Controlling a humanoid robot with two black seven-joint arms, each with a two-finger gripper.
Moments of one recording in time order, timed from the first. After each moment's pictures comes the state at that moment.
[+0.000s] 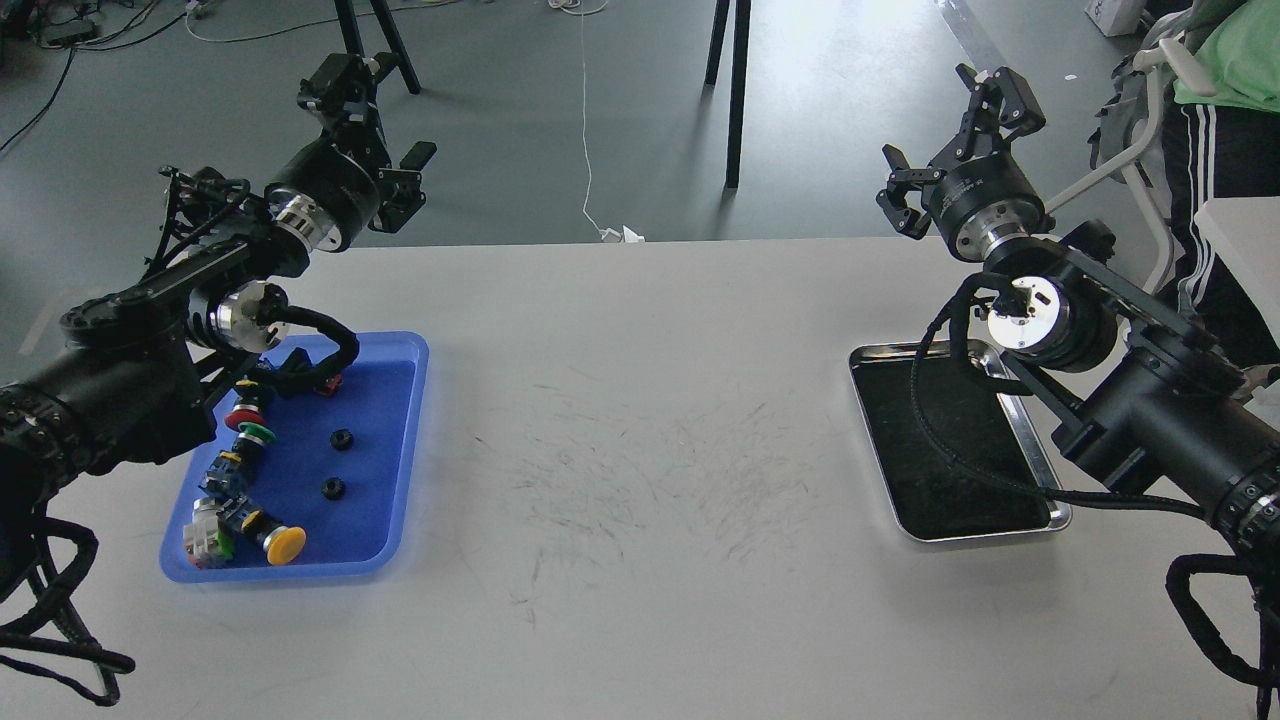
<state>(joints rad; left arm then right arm) -1.02 0.35 -0.22 -0.54 -0.06 -0.32 -0.44 0.87 -0.30 0.64 0.81 0.08 -0.03 0.32</state>
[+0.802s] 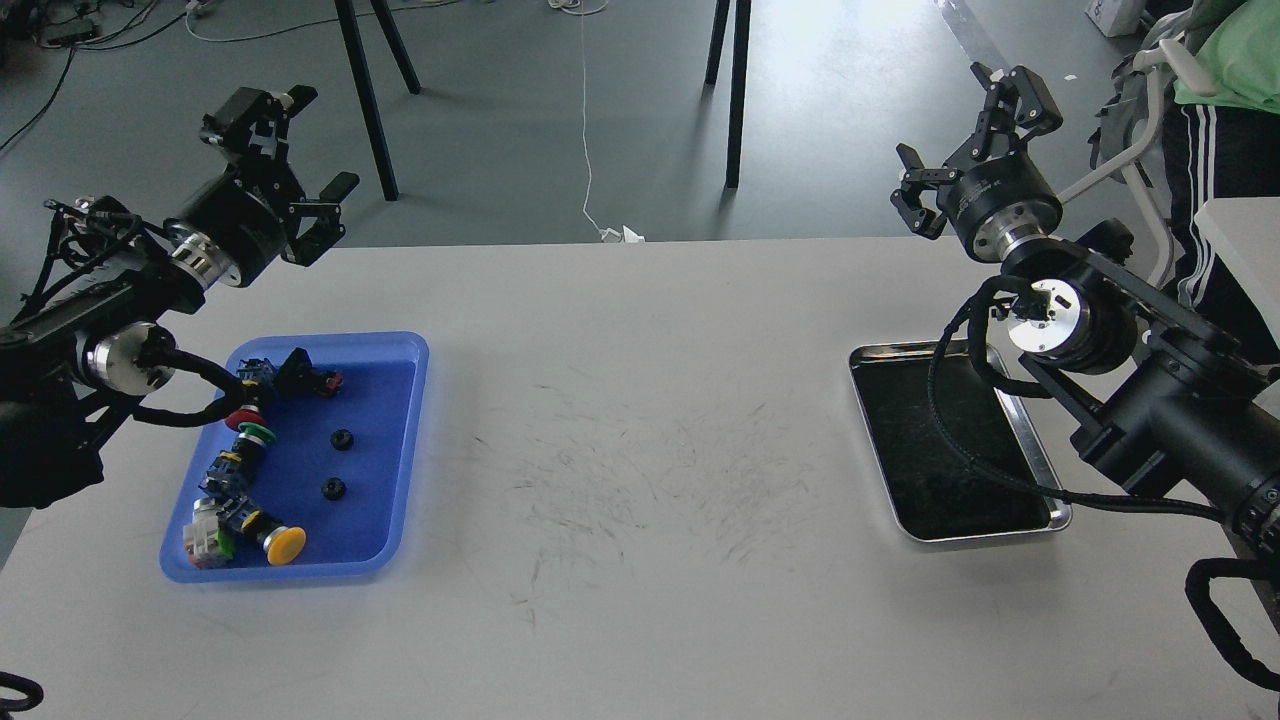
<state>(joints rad) -0.93 0.49 -0.25 -0.58 0.01 -0.46 -0.49 0.86 -0.33 0.64 0.82 0.08 -0.01 0.33</state>
